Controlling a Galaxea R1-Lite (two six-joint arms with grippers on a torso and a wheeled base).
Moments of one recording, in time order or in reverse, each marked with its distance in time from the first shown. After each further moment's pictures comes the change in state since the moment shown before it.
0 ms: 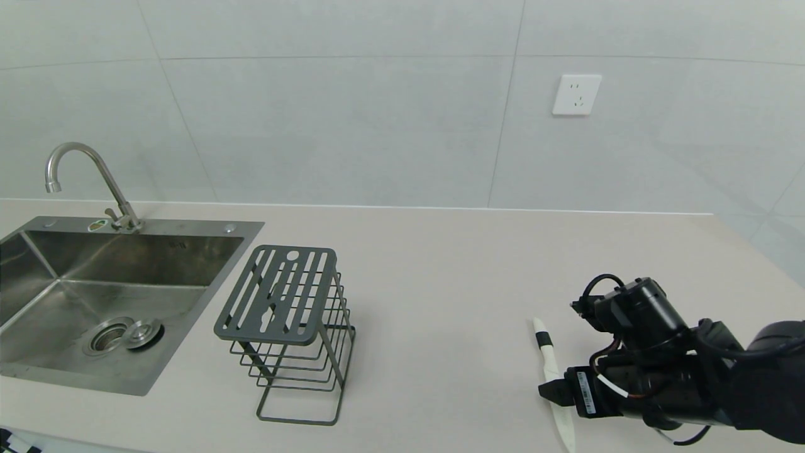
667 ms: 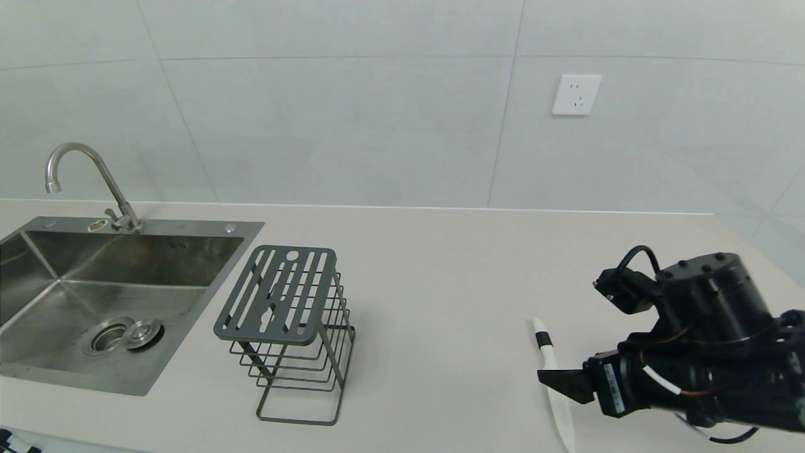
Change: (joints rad) left arm 0.000 0.000 0.000 -0.001 0.000 0.000; right arm 0.057 -0.218 0.003 0.002 0.105 -0.100
